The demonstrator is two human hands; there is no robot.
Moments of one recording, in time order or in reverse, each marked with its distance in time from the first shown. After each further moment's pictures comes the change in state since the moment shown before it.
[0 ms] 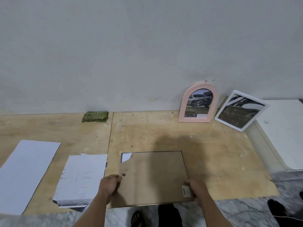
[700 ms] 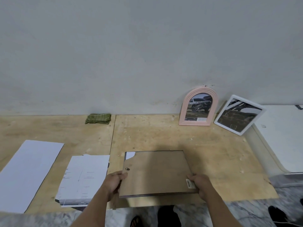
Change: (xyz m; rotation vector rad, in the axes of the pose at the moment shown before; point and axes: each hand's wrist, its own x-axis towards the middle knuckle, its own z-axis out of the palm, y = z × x) left_hand -0.005 0.011 -0.005 -0.163 -0.263 -0.020; right_hand -0.007 -0.023 -0.013 0.218 -0.074 -0.042
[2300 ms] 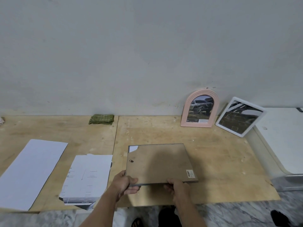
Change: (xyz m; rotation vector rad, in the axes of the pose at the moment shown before) left_hand -0.024 0.003 0.025 -0.028 -0.049 0.034; right_hand -0.049 0.026 0.091 0.520 0.058 0.056
